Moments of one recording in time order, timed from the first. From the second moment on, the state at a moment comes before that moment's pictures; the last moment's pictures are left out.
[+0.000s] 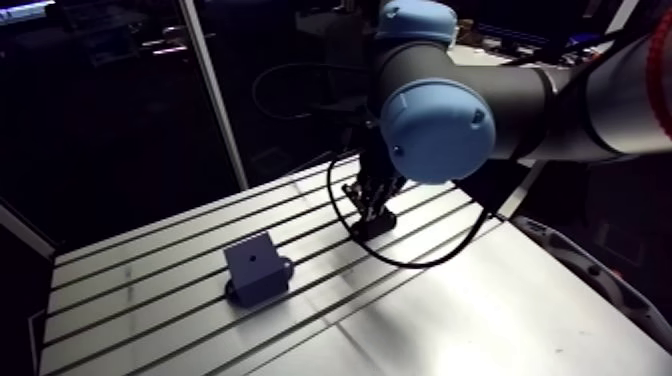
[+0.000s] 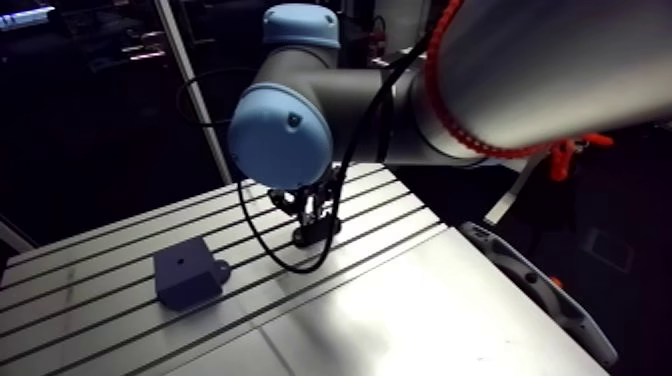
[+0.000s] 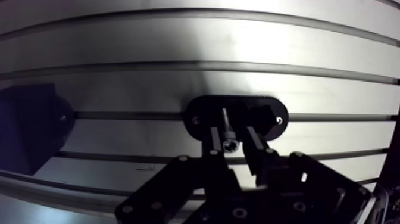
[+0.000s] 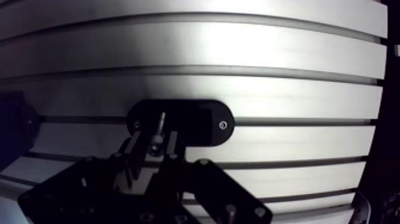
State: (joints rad) arm -0.53 -1.27 2.02 -2.37 -1.53 -2.12
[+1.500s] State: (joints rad) arm -0.53 -1.27 2.02 -2.36 -1.53 -2.12
